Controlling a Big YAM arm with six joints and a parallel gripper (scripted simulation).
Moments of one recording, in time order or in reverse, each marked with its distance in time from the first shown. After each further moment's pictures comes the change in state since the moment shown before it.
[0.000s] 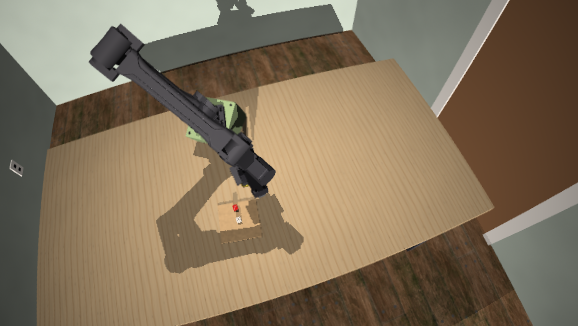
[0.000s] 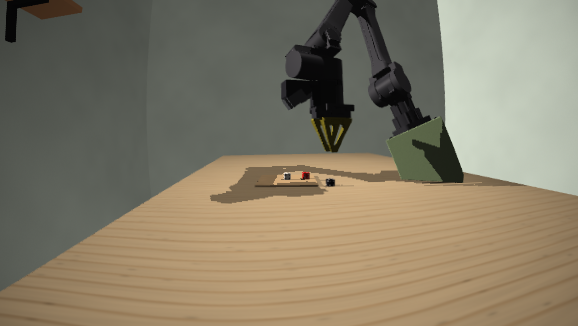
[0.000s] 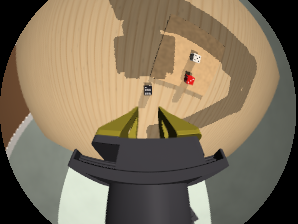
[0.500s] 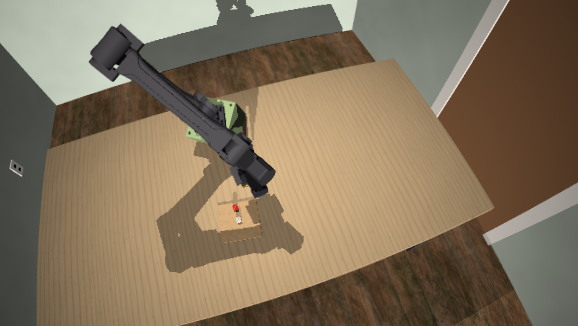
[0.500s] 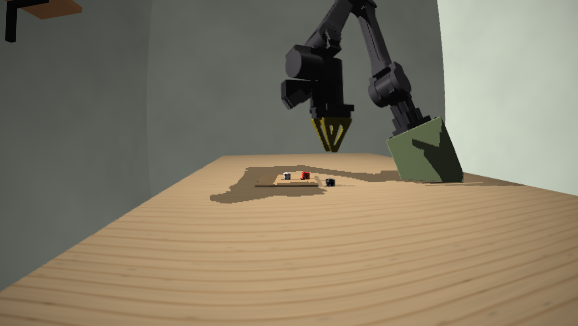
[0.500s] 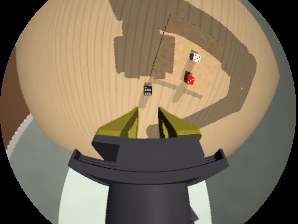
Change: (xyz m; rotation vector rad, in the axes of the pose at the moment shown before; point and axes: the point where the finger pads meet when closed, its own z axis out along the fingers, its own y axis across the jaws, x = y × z) arm 0.000 0.000 0.000 0.000 0.000 0.004
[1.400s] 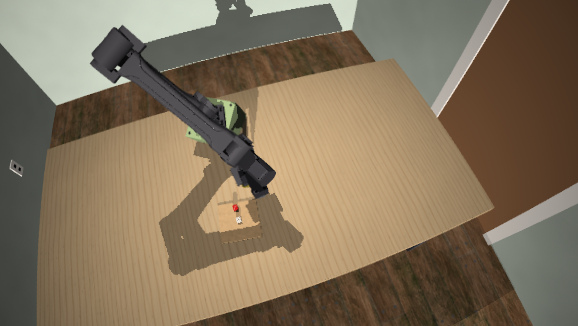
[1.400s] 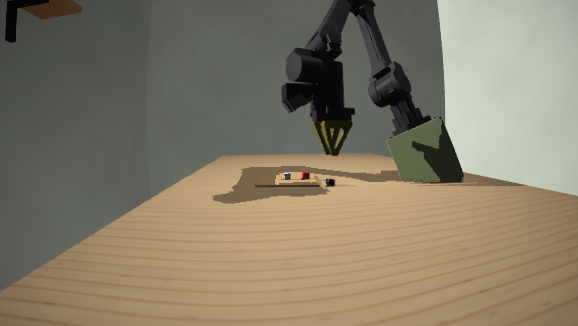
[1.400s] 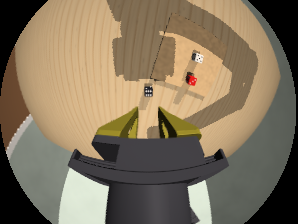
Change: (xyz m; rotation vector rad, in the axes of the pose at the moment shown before) arm 0.001 0.001 0.007 0.000 0.000 0.002
